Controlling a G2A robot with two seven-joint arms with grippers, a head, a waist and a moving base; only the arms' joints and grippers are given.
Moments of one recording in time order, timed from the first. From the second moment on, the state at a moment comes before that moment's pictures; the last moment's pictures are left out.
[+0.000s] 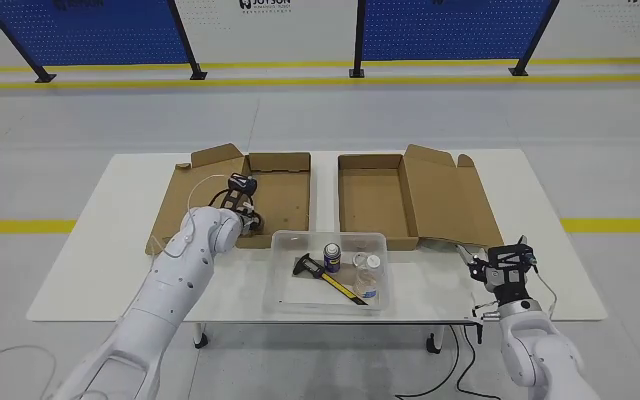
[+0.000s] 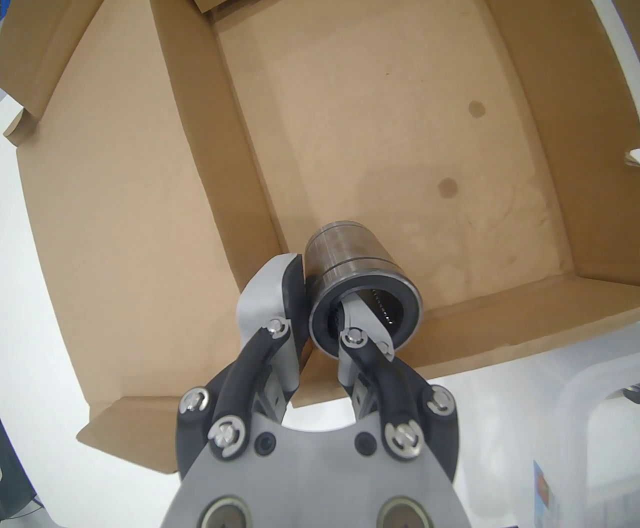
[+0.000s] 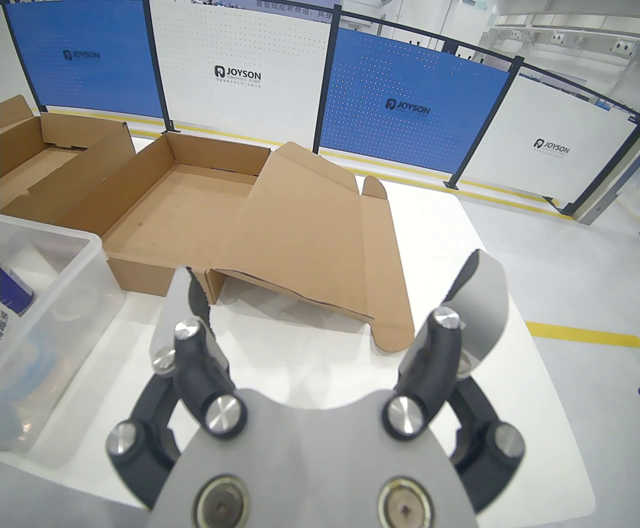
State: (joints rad) left arm 0.78 -1.22 -1.00 -1.02 1.14 -0.03 -0.82; right arm -1.73 -1.15 1.60 -1.80 -1.33 0.00 0.00
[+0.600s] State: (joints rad) left arm 0.78 -1.22 -1.01 -1.03 1.18 -0.02 -0.82; right arm -1.73 -1.15 1.60 -1.80 -1.33 0.00 0.00
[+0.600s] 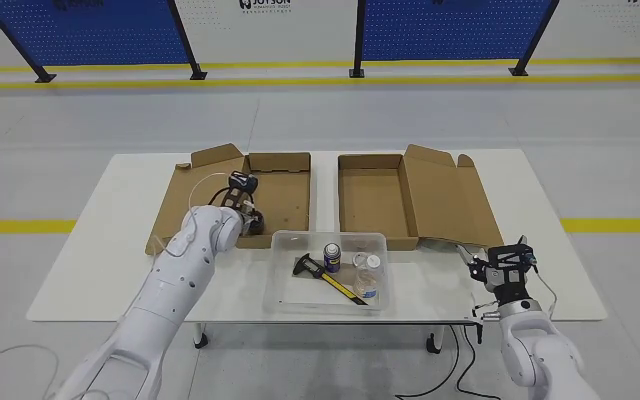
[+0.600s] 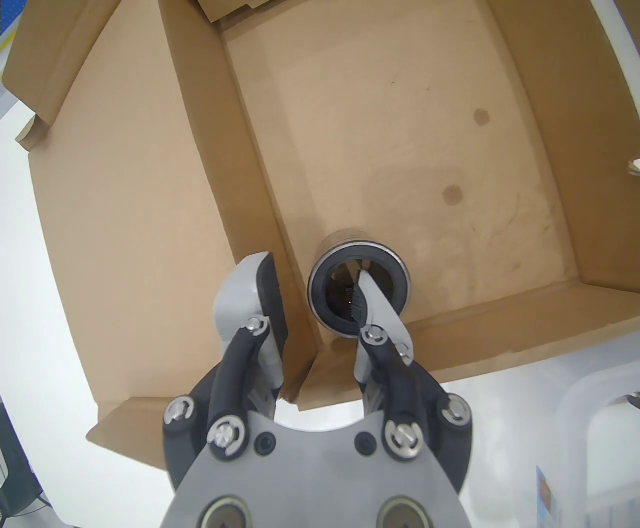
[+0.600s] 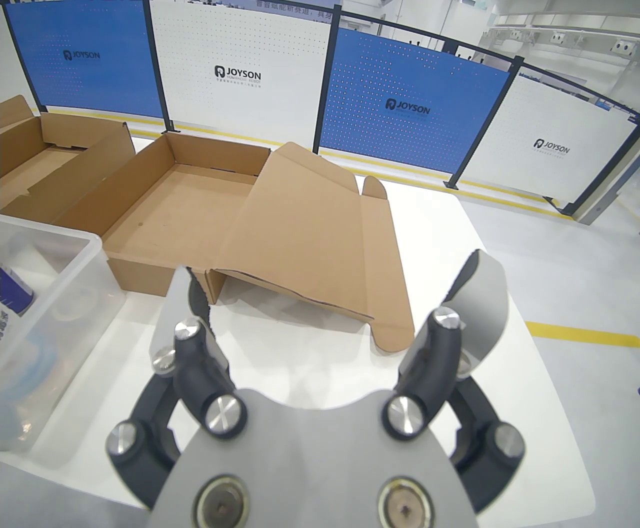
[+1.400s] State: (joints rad) left arm 0.90 -1.19 -1.13 -1.34 1.24 -0.04 -0.87; right arm -1.73 -1.15 1.60 -1.80 -1.33 0.00 0.00
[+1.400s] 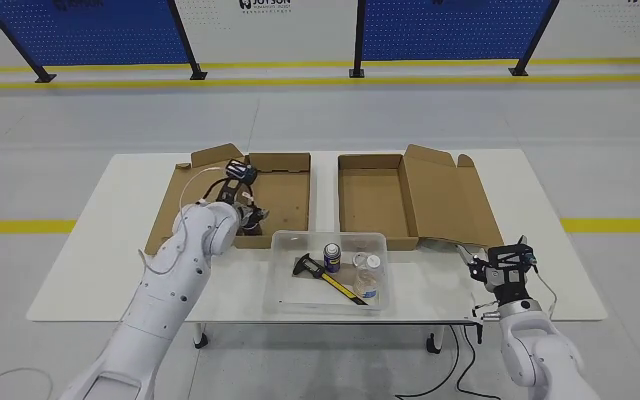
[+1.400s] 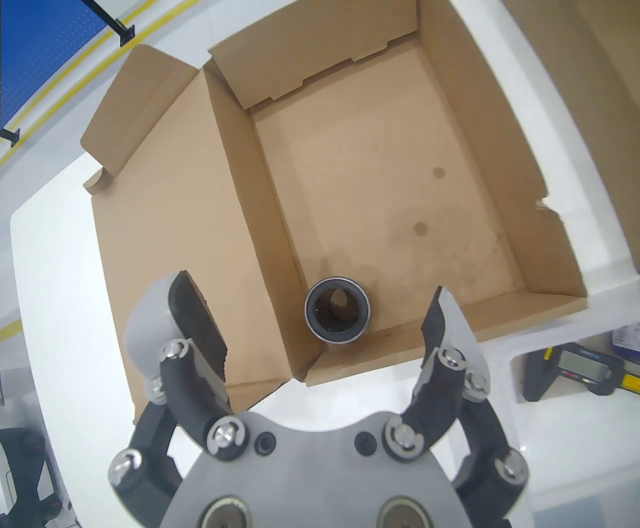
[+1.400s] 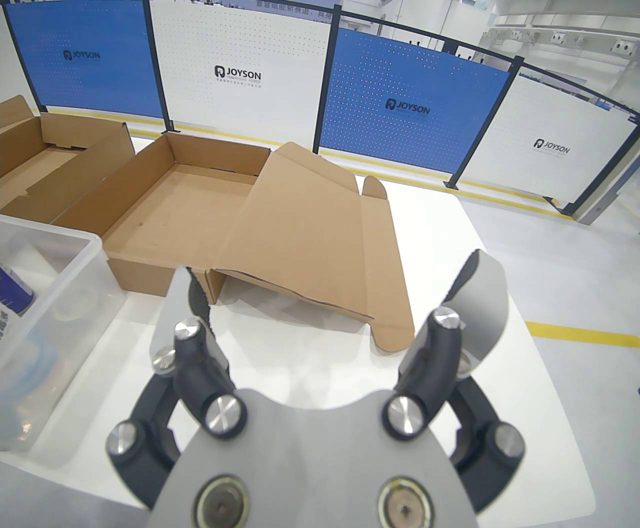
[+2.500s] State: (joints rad) left arm 1.05 -1.22 -0.94 -1.69 0.90 -0.39 -0.72; right arm -1.73 -1.15 1.60 -1.80 -1.33 0.00 0.00
